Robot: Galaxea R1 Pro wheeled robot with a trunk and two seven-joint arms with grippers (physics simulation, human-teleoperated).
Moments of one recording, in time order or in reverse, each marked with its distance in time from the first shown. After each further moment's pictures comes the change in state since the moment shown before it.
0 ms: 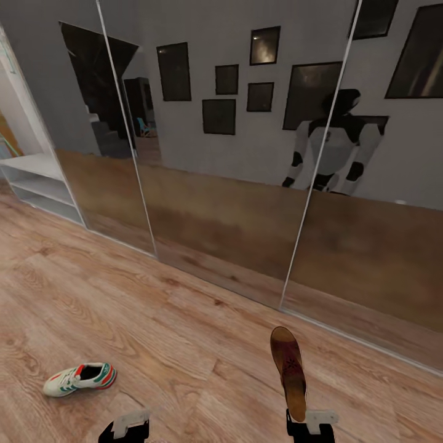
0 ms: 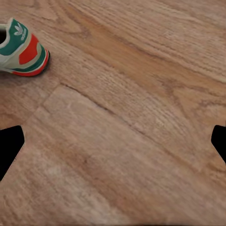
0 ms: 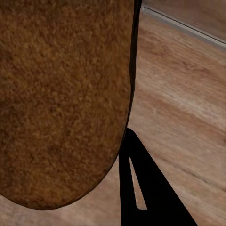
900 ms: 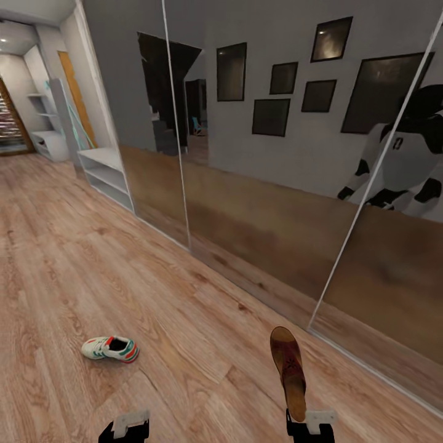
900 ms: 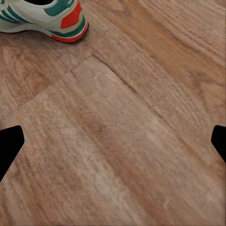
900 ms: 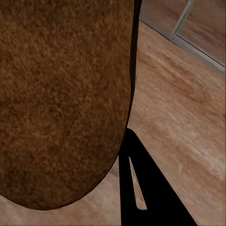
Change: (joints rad) left arm 0.000 0.000 0.000 -0.001 -0.001 0.000 0.000; right arm 0.000 0.000 0.000 0.000 0.000 0.000 0.002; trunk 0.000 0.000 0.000
